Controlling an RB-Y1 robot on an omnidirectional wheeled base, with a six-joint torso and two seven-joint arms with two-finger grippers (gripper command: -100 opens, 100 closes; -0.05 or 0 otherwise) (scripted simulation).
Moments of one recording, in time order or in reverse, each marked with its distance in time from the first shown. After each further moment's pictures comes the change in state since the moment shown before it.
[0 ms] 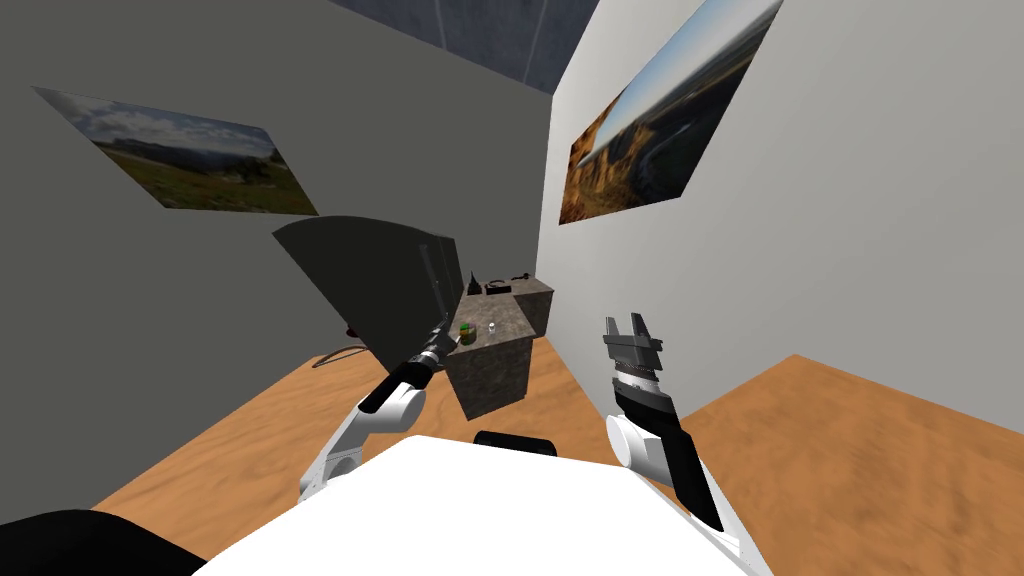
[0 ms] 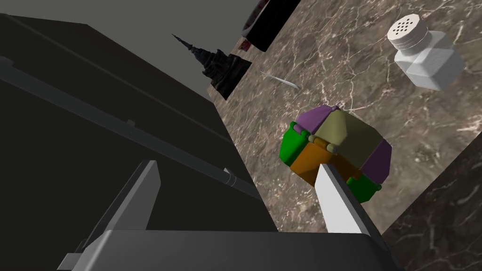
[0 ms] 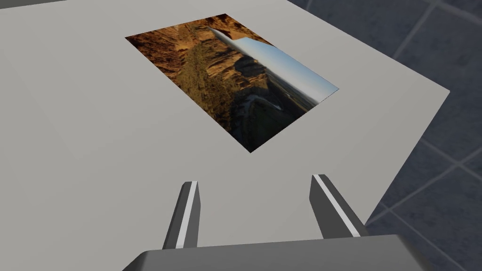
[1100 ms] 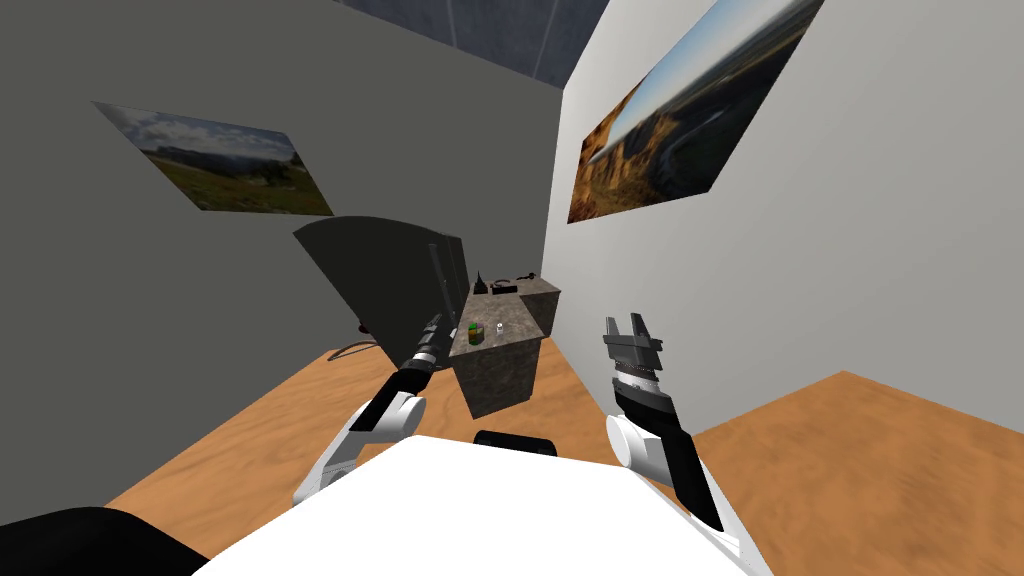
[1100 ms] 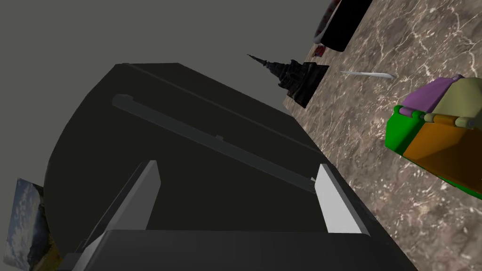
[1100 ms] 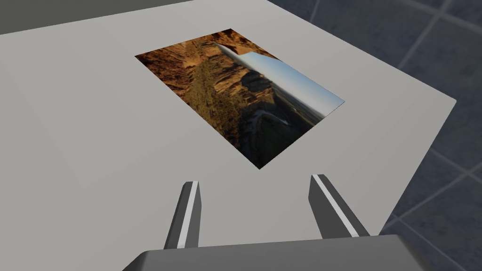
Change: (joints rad) left arm 0.047 -0.016 -0.023 0.006 -0.088 -0.292 -0.183; right arm 0.000 0.000 0.000 0.000 0.000 0.000 0.000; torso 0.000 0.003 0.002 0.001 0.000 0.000
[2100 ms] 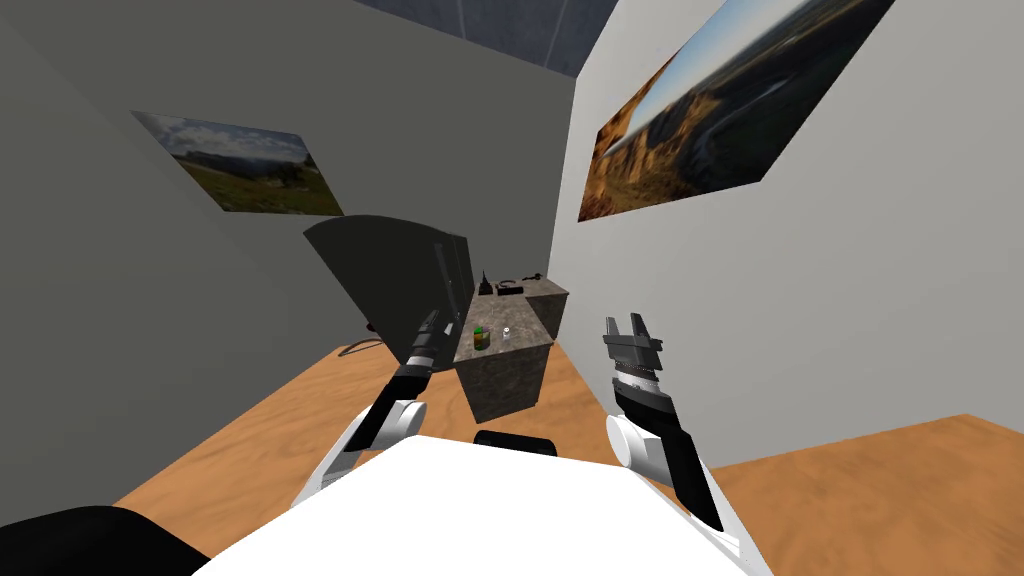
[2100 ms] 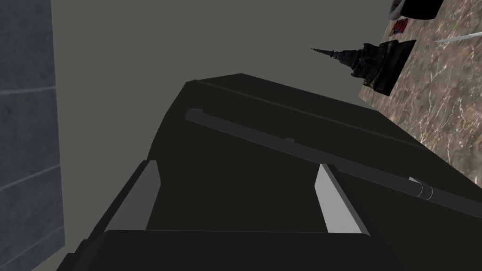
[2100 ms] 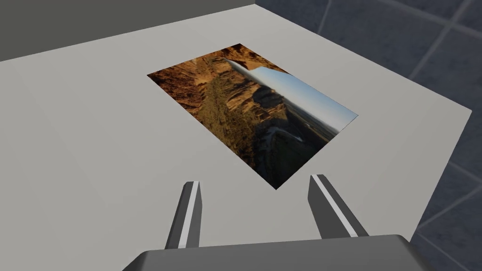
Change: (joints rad) left arm 0.029 -0.017 -0.012 0.021 -0.076 -0.250 -0.180; right arm 0.000 0.000 0.000 0.000 0.000 0.000 0.000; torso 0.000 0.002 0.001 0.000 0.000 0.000
